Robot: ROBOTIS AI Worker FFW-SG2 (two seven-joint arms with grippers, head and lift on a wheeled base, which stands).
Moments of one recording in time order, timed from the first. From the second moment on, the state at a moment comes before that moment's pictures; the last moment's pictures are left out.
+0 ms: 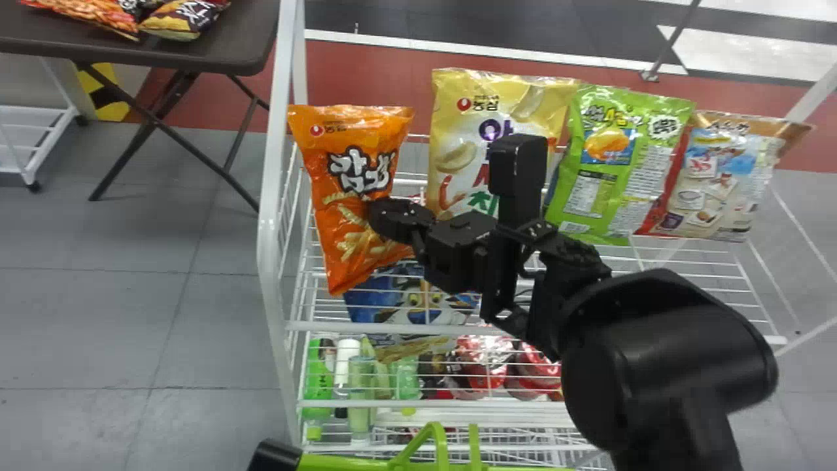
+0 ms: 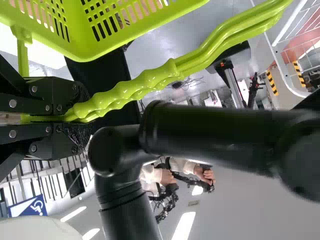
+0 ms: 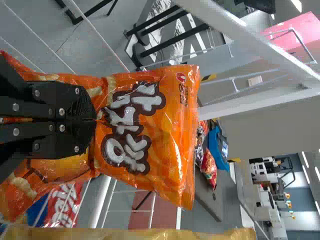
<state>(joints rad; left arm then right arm) 0.60 0.13 -0.24 -2.50 0.30 1.57 -1.13 0.13 -0.08 0.16 -2.17 -0.12 0.86 0.44</state>
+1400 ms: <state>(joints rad) 0.64 0.12 -0.25 -2.47 0.31 1.34 -1.09 0.69 0.00 -0.77 -2.93 -0.45 1.56 0.89</state>
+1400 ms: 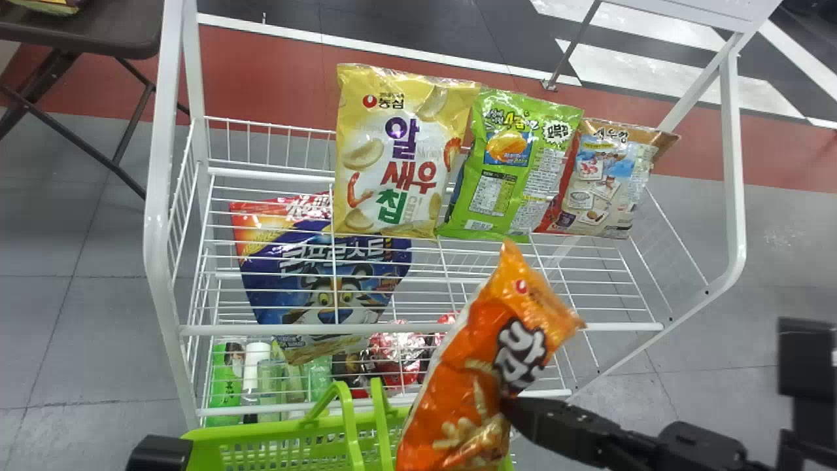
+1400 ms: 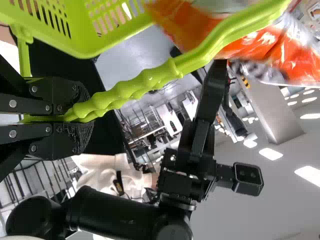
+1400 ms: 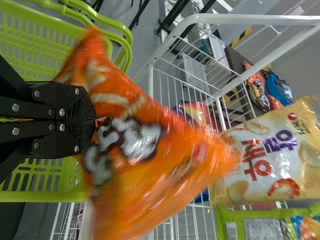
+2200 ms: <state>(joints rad) 0.62 0.12 -0.24 -2.47 0.31 1.32 -1.06 0.75 -0.13 -0.59 -2.91 -0.23 1.57 0.80</state>
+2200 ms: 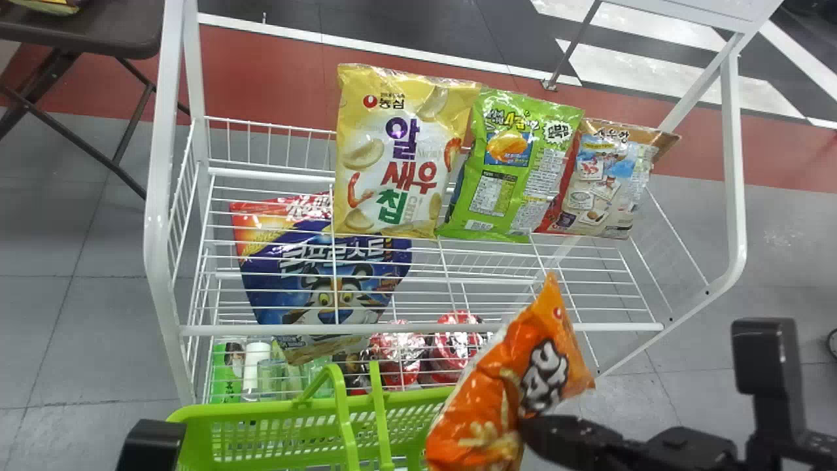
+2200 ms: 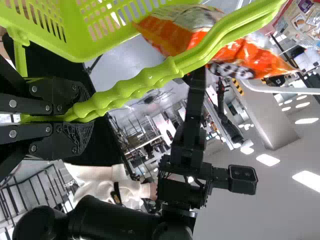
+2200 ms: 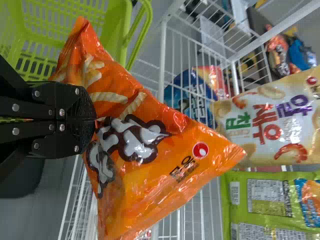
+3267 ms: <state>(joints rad) 0.62 0.12 -0.24 -2.47 0.32 1.27 -1.06 0.74 -0.22 -0.09 -2.66 -0.09 1.57 0.70</state>
